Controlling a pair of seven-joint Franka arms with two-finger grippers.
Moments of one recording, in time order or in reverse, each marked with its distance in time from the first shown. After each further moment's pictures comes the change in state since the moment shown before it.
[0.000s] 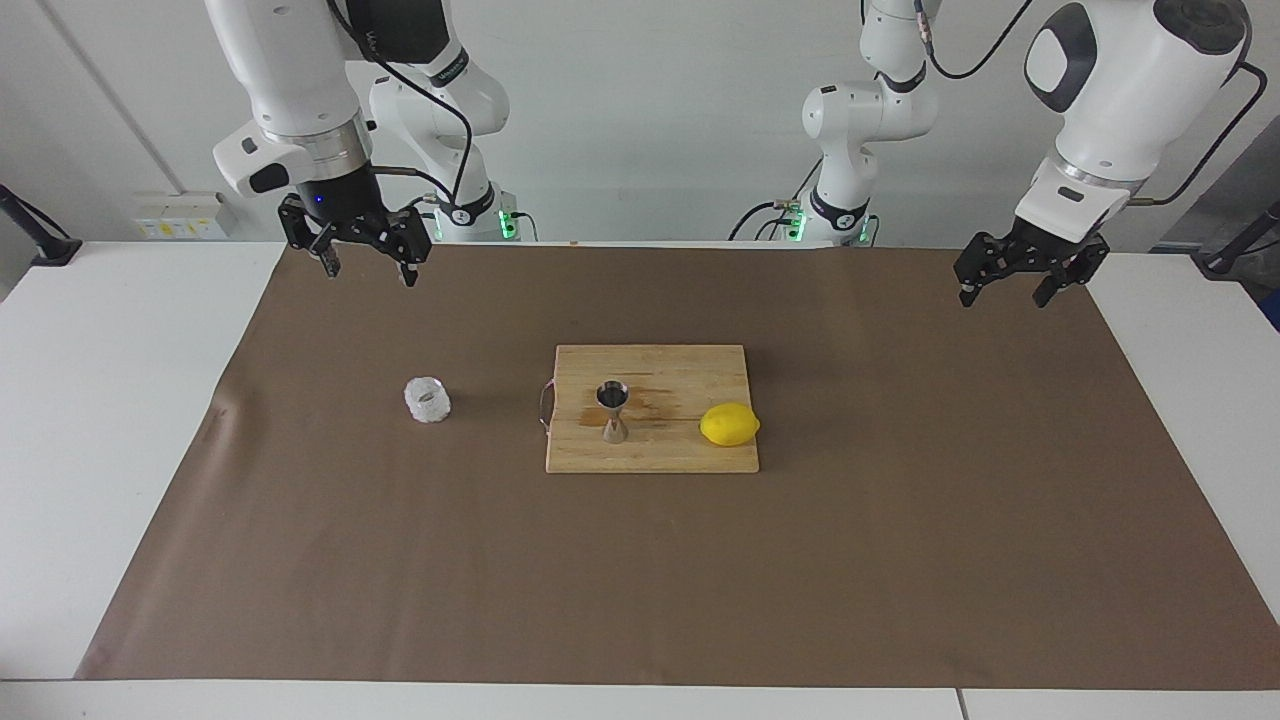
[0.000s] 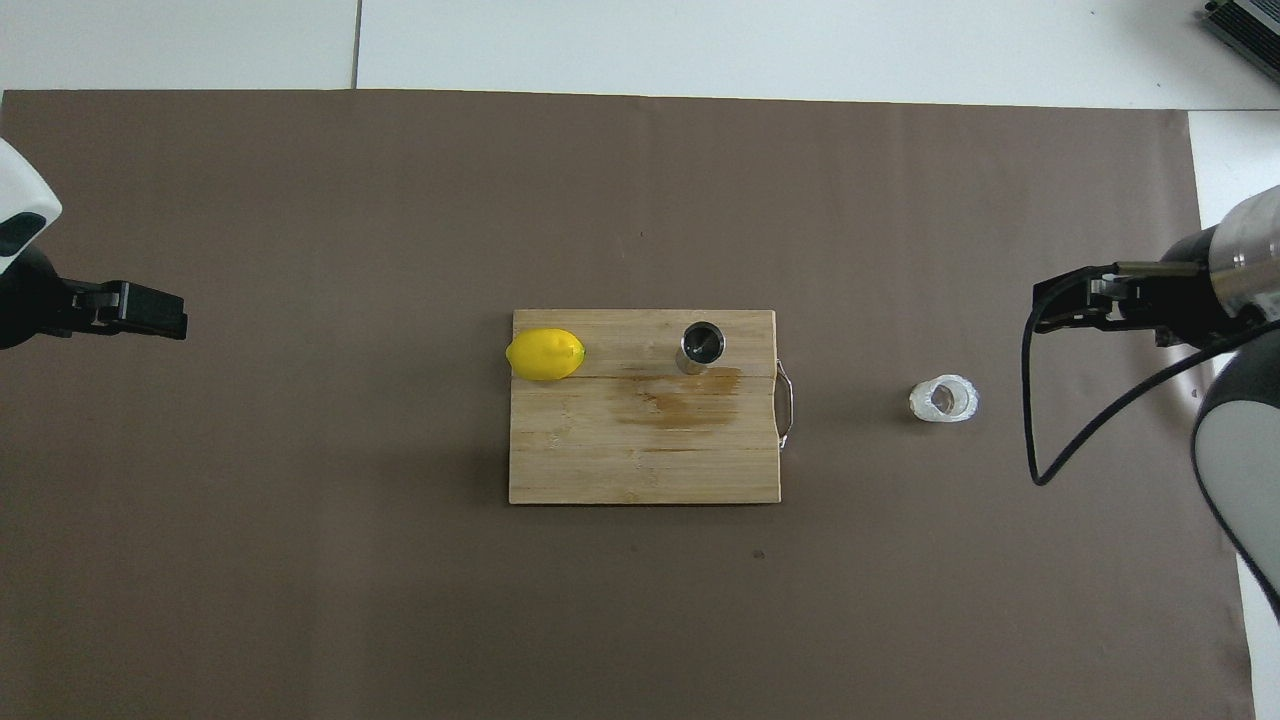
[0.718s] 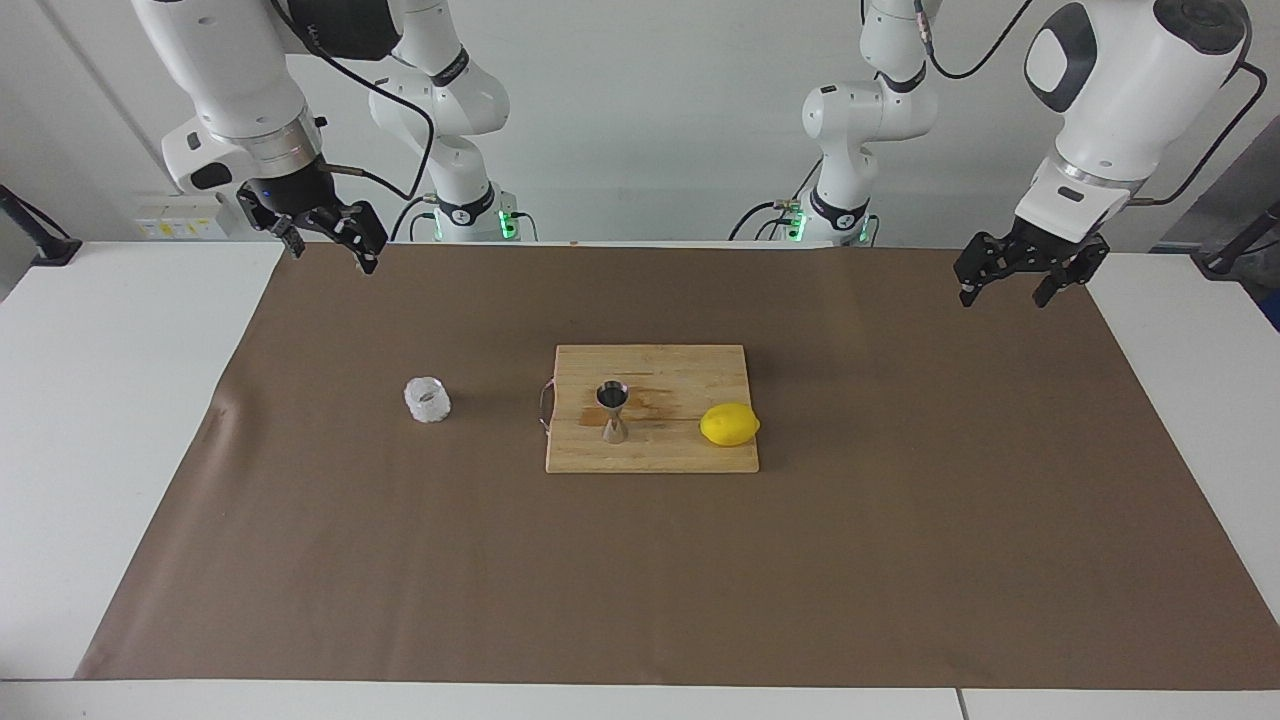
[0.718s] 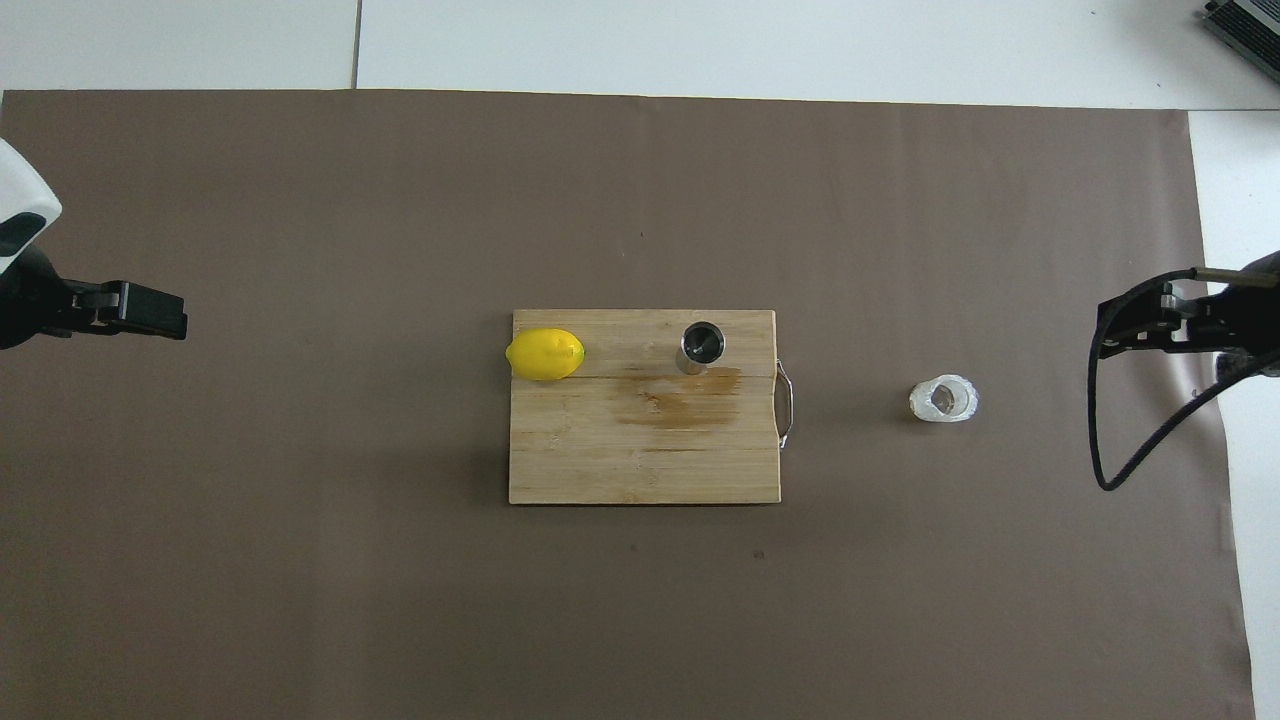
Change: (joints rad) left arm 0.000 0.000 0.000 0.000 0.000 0.000 0.000; right arm 0.083 -0.002 -0.148 0.003 0.002 -0.083 0.000
